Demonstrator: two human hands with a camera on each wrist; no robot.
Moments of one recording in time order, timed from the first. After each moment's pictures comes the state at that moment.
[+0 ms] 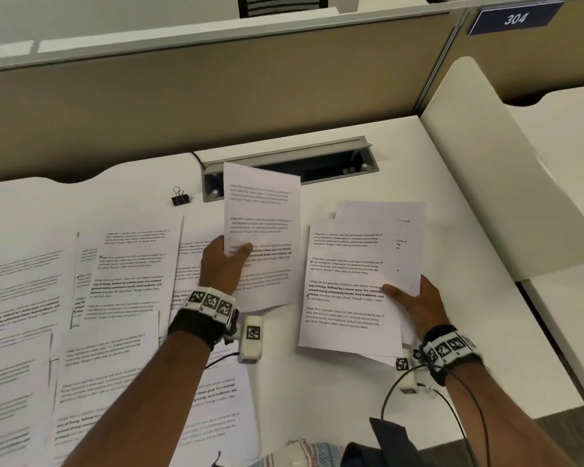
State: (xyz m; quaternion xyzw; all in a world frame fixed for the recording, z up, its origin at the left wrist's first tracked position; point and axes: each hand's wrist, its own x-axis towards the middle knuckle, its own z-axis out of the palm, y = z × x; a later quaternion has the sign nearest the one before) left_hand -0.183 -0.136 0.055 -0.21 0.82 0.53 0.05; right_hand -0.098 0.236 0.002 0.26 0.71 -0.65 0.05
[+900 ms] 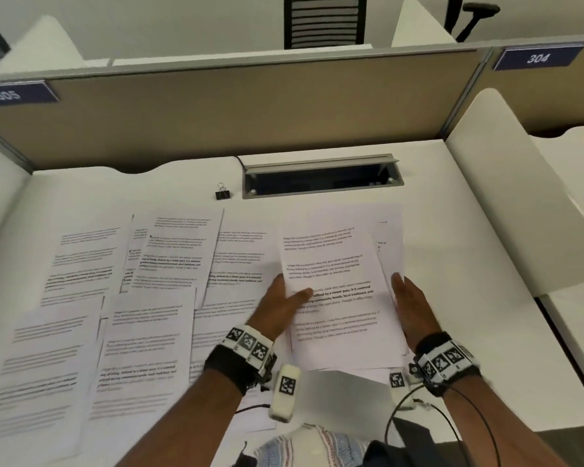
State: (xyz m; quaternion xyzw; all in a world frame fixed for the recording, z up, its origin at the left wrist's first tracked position) left_hand -0.064 -0.106 0.055 -0.14 0.69 0.68 0.20; right_hand -0.066 0.165 0.051 0.15 0.68 -0.71 0.11
